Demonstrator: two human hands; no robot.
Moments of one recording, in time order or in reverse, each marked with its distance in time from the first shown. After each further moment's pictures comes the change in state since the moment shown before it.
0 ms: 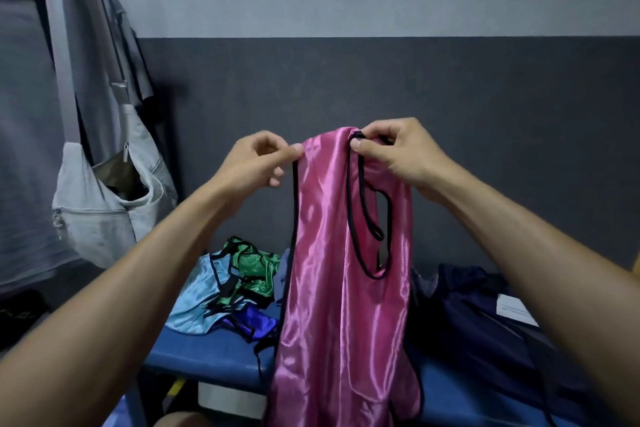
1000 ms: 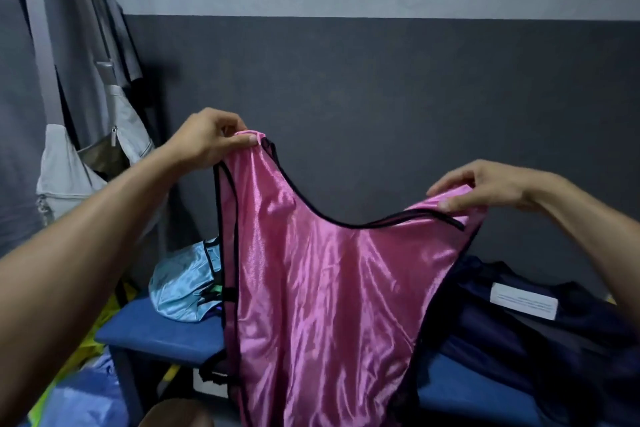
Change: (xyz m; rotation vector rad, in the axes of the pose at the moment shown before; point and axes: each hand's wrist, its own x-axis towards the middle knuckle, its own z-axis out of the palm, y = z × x) left_hand 0.043 -0.028 -0.072 0.756 0.023 0.194; right_hand -0.038 0.076 -0.116 -0.355 -0.450 0.359
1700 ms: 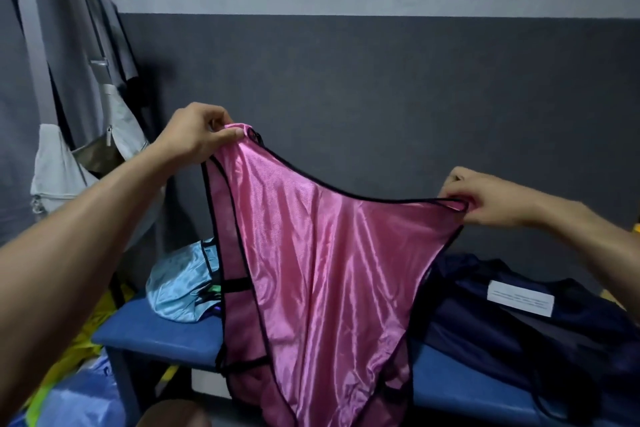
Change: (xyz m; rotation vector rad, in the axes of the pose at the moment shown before) left_hand 0.002 -0.004 -0.004 0.023 0.105 -0.070; right_hand 0.002 0.033 0.013 -0.476 0.048 -0.171
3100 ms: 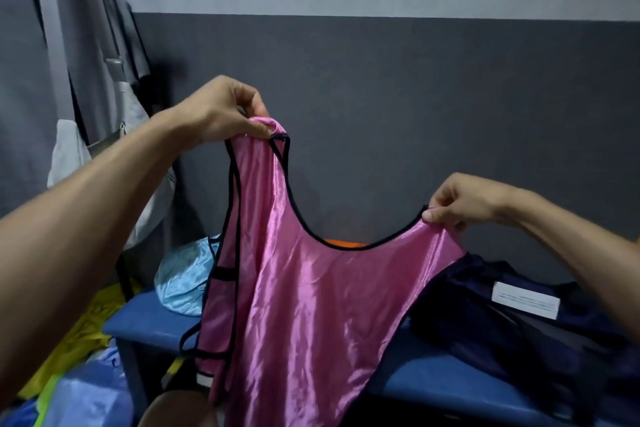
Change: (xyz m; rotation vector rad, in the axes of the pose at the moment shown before) left_hand -0.001 0.050 -0.028 -0.331 -0.267 -0.019; right_hand 0.011 -0.061 0.002 0.393 -0.120 0.288
